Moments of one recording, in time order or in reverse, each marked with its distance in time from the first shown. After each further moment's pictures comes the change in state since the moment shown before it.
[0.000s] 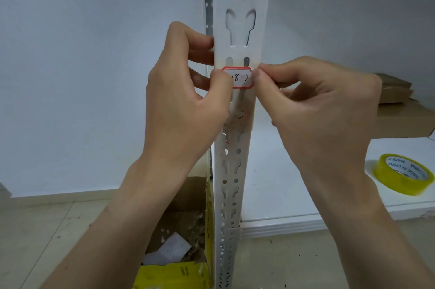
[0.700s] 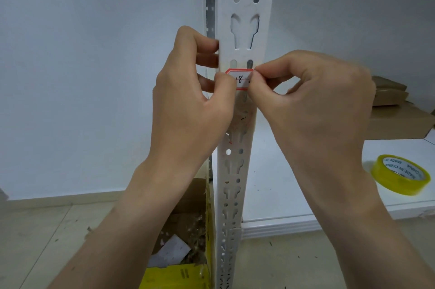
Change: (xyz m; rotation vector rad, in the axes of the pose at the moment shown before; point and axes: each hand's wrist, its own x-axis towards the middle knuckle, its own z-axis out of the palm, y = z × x) left_hand -0.002 0.005 -0.002 -0.025 -0.021 -0.066; right_hand 0.007 -0.019 0.003 -0.295 -0.023 0.012
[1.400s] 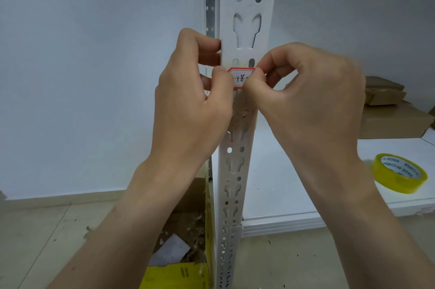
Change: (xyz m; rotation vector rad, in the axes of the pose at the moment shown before) left_hand -0.001 -0.001 -0.002 0.012 -0.005 -0.044; right_hand 0.005 -0.004 0.003 -0.044 -0.069 0.041
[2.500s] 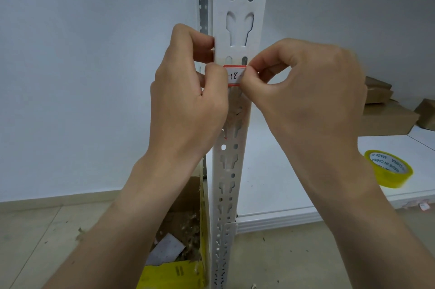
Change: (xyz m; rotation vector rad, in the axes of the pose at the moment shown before) left_hand 0.001 0.002 0.003 -0.043 0.003 -0.014; right_hand 0.005 -0.007 -0.010 -0.072 -0.058 0.075
